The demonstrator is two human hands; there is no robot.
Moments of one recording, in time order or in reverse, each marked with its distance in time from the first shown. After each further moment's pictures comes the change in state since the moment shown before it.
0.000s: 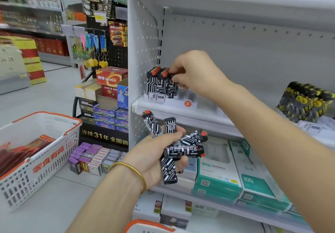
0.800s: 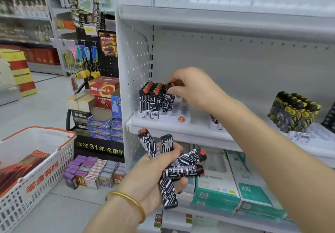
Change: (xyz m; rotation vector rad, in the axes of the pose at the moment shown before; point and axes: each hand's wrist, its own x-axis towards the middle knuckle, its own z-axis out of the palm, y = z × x) left_hand -0.008 0.003 0.006 0.057 0.001 -0.007; right_hand 0.000 0.012 -0.008 0.125 -0.019 0.088
